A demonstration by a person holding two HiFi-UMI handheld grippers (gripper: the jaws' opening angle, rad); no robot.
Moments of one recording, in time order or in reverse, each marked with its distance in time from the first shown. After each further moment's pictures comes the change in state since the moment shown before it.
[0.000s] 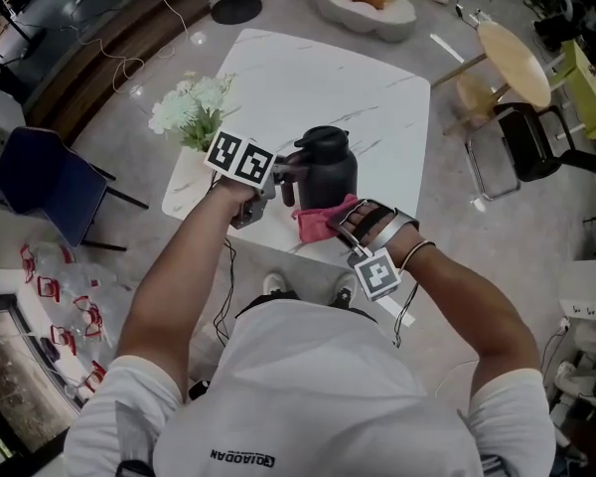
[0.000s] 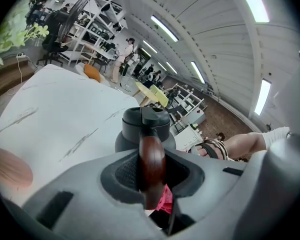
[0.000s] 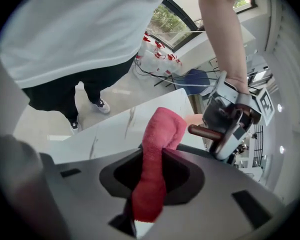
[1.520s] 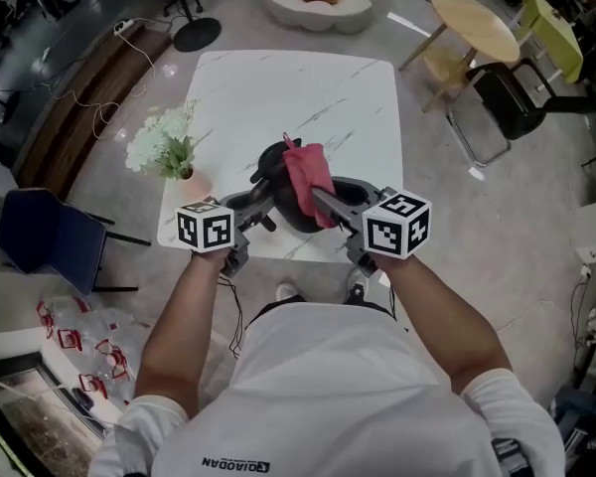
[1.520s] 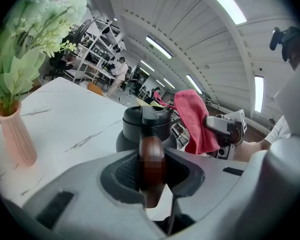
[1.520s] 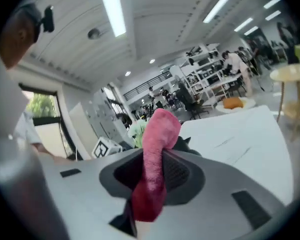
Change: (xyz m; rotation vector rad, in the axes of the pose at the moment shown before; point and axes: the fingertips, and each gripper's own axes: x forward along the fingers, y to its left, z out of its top) left arm -0.025 -0.008 -0.038 0.059 -0.222 0.040; right arm -0.090 -0.121 -0.061 1.920 -0.752 -0.273
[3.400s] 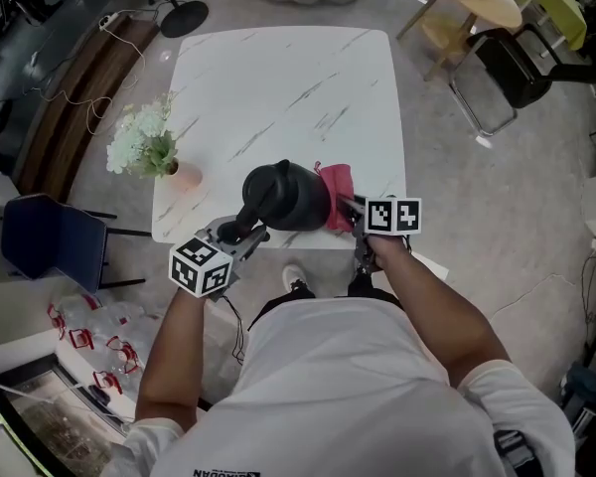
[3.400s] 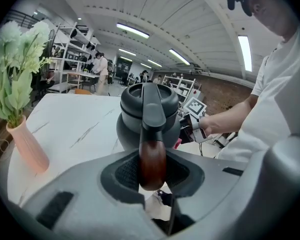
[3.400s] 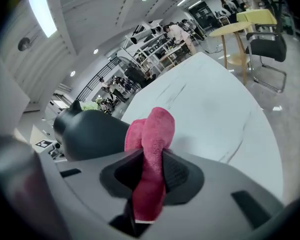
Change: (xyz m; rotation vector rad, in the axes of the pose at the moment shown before) left arm -0.020 -0.024 -0.072 0.320 0.202 0.036; right arm -0.029 -0.137 -0.166 0.472 0.215 -0.351
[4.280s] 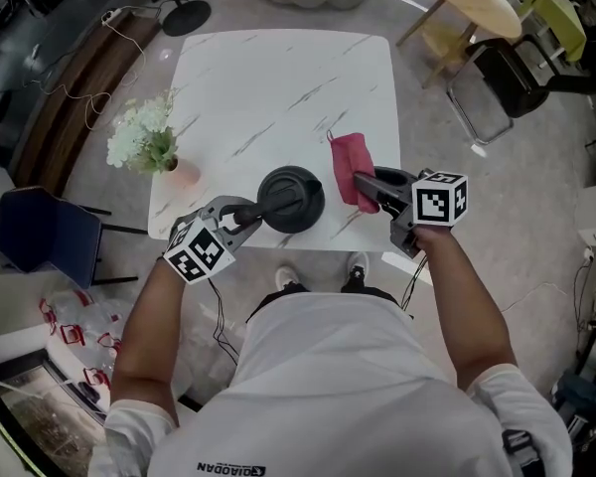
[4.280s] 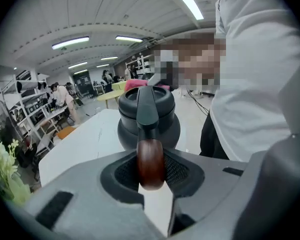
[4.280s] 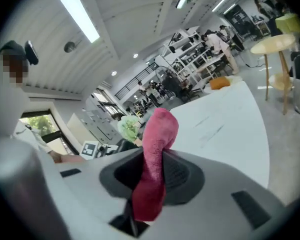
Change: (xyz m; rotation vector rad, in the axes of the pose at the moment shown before) left arm 0.006 0.004 0.007 0.624 0.175 -0.047; right arm -0.081 0.073 0.089 -0.285 -0.078 0.338
